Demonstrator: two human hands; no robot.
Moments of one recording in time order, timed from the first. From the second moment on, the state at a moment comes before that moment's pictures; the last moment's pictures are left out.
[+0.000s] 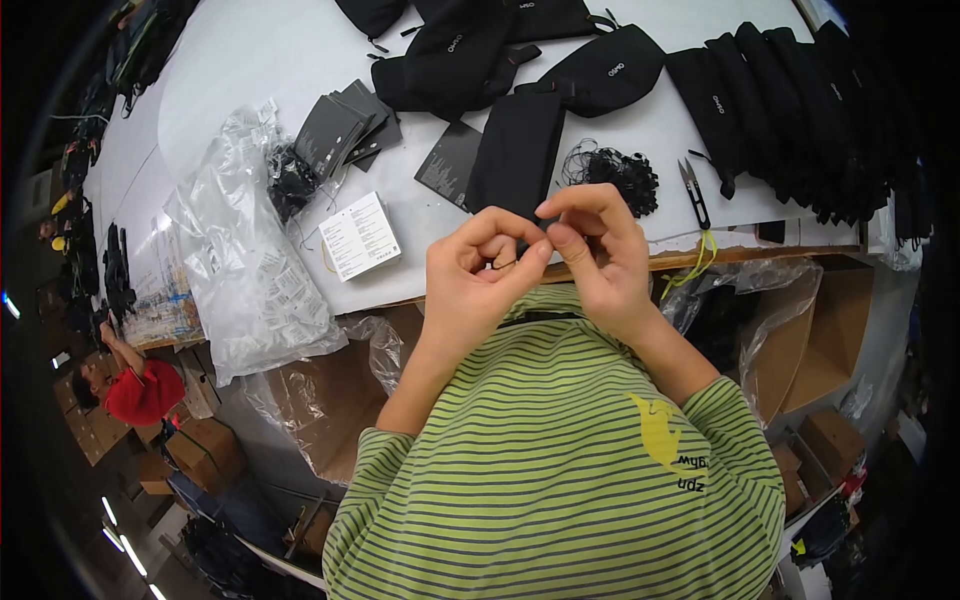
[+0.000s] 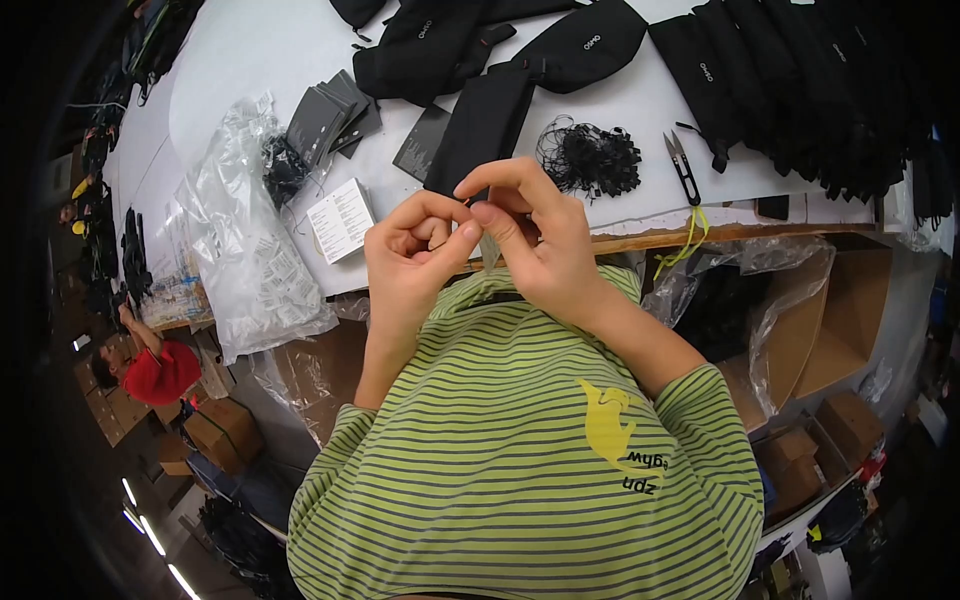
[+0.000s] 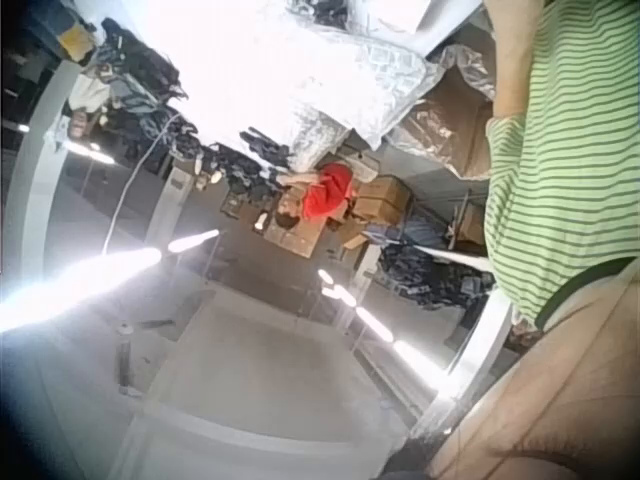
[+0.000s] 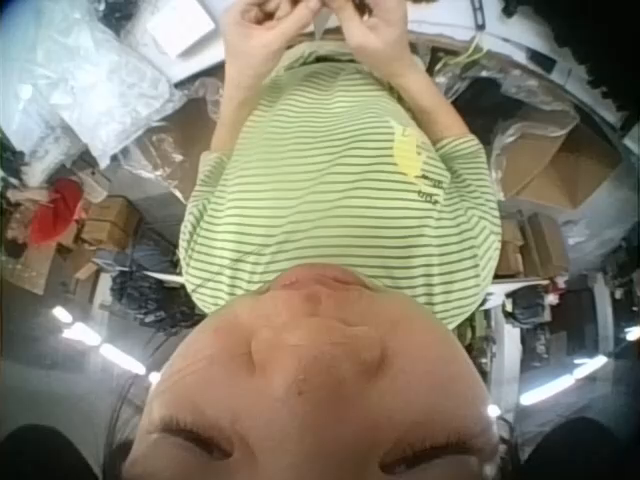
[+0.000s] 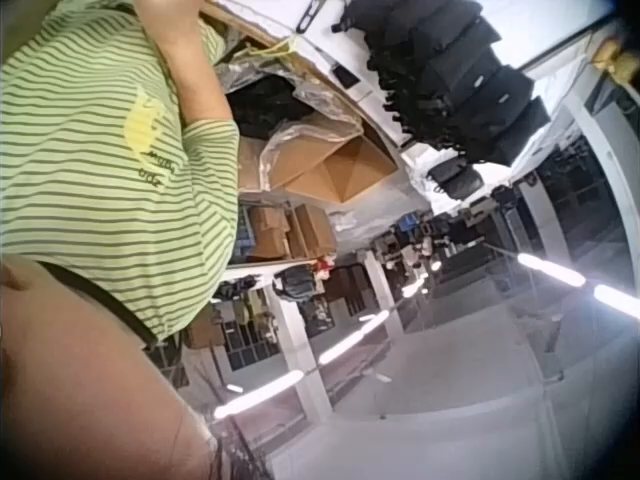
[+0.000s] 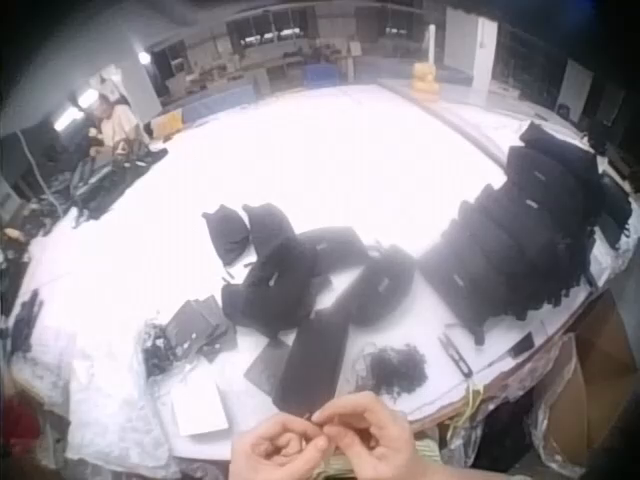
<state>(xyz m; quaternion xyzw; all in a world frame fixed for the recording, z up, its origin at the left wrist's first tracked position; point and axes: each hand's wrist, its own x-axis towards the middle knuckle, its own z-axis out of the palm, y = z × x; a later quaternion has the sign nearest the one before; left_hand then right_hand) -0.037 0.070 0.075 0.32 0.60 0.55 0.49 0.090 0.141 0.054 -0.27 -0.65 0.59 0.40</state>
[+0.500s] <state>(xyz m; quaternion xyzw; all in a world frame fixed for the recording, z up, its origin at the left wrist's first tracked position) -0.041 0.066 0.086 0.42 0.54 0.49 0.54 0.093 0.195 -0.025 -0.44 -0.44 0.75 0.23</state>
